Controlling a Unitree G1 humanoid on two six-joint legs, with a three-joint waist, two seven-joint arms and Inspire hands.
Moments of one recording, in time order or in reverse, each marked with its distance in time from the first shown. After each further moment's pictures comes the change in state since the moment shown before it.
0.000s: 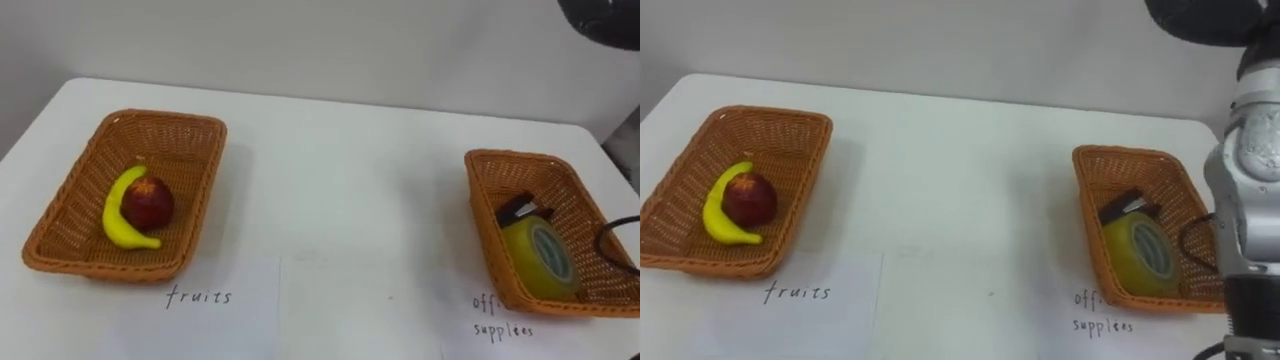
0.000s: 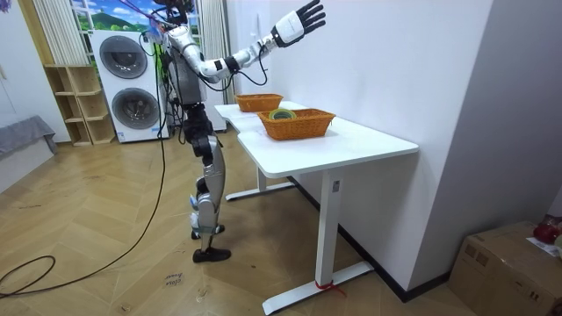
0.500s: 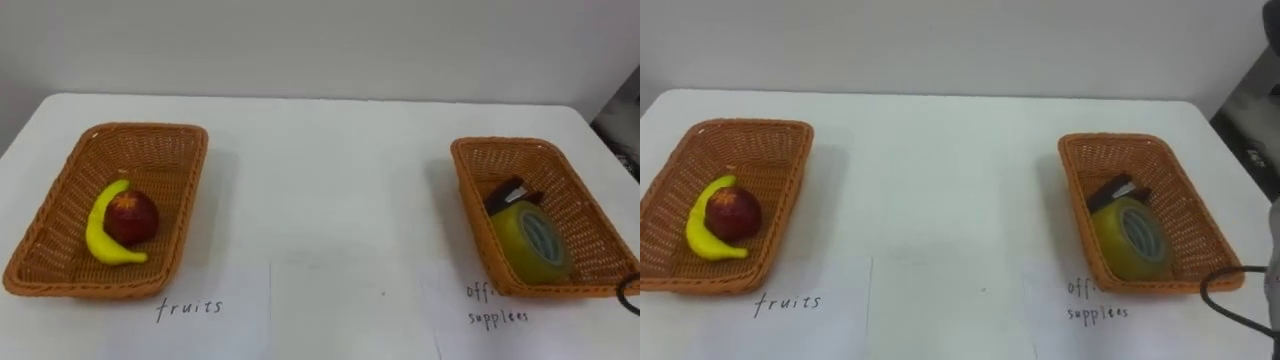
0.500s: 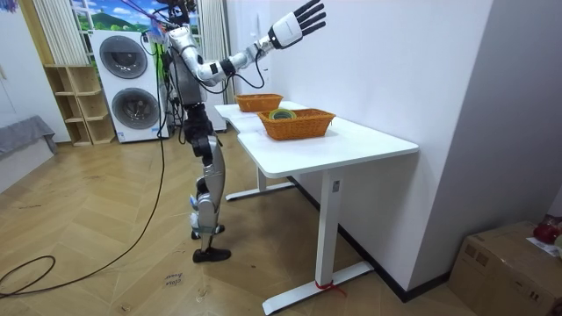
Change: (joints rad) left arm 0.046 -0.018 0.012 -0.001 -0.018 0.006 0.024; right arm 0.206 0.000 -0.202 -0.036 0.393 -0.006 -0.080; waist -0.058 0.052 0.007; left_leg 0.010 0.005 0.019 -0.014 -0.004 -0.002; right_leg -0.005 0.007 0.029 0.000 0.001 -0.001
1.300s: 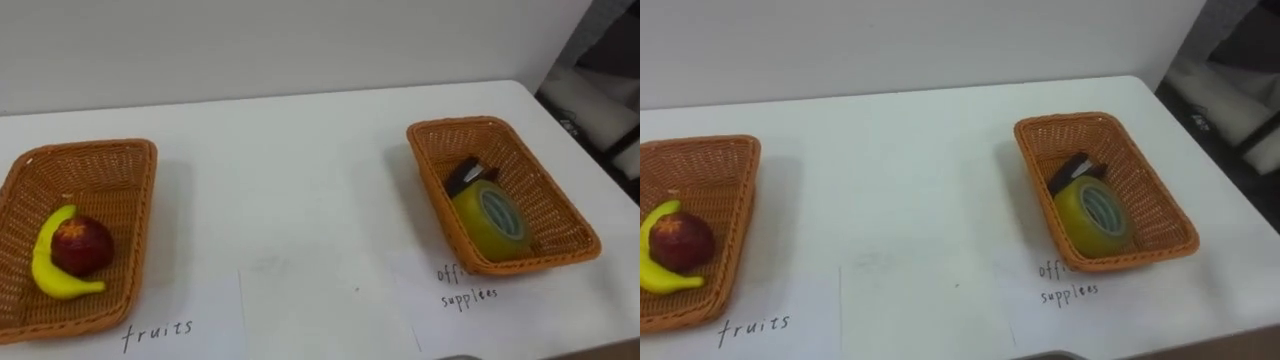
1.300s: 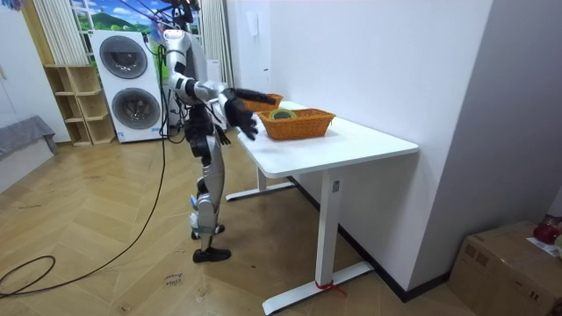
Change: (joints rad) left arm -0.015 0.004 0.013 -0.007 -0.024 0.004 0.008; right arm 0.197 0.059 -0.121 0.314 0.141 -0.010 -0.274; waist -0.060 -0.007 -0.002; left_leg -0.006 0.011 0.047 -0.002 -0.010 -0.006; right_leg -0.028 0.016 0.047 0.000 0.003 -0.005
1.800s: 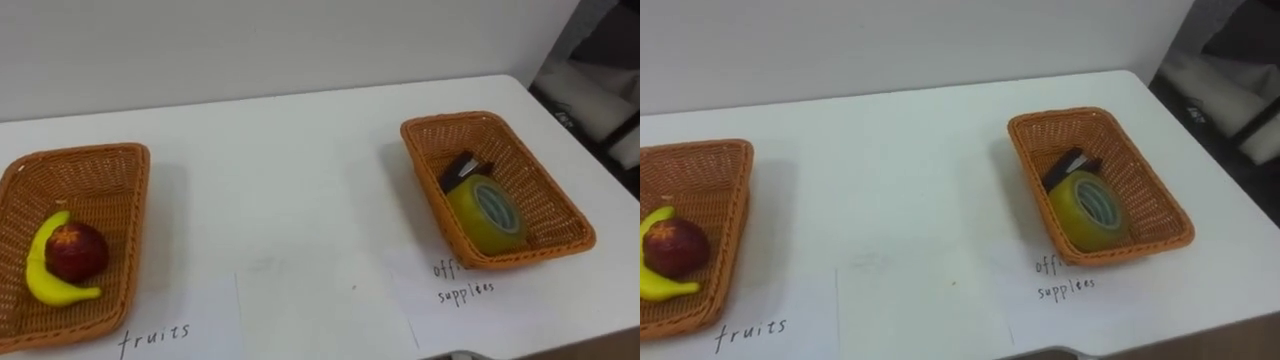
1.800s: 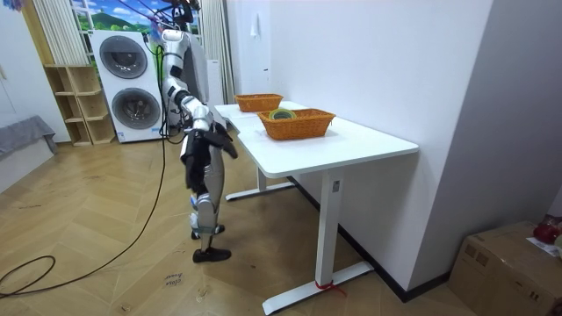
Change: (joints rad) left arm -0.004 -0.002 0.006 -0.038 0.000 -0.005 0.019; right arm 0.115 0.135 -0.053 0.300 0.161 -0.013 -0.028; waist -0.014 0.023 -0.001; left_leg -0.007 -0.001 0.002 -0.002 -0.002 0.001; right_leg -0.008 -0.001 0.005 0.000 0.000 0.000
